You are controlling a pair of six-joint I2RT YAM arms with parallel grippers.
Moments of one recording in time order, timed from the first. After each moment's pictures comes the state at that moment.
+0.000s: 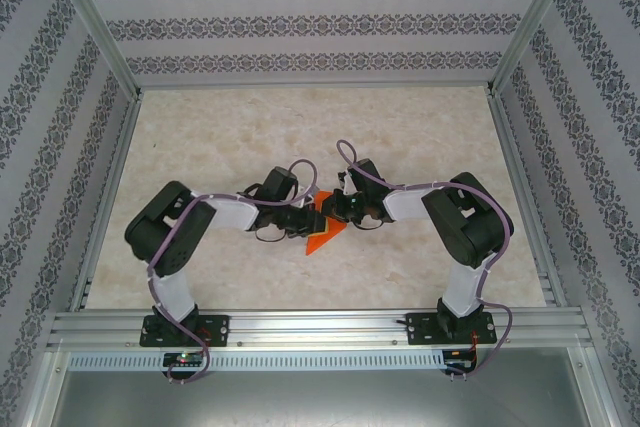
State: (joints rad) left arm -0.62 1.85 0.83 0.11 0.76 -0.80; right arm 0.55 1.84 0.82 0.12 -0.52 0.78
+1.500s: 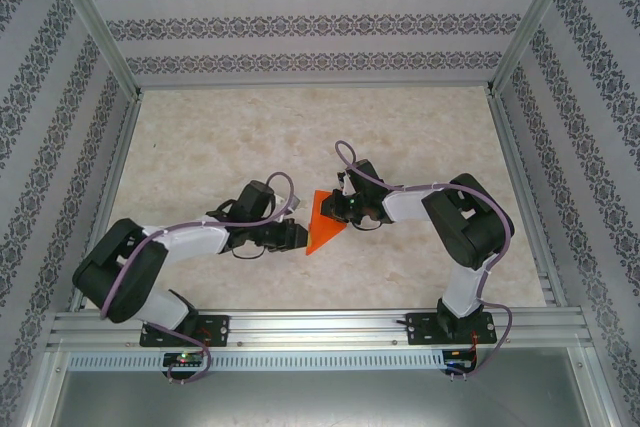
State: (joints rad) left arm -0.62 1.45 0.59 0.01 0.69 -0.74; right arm 0.57 1.84 0.82 0.11 -0.48 0.79
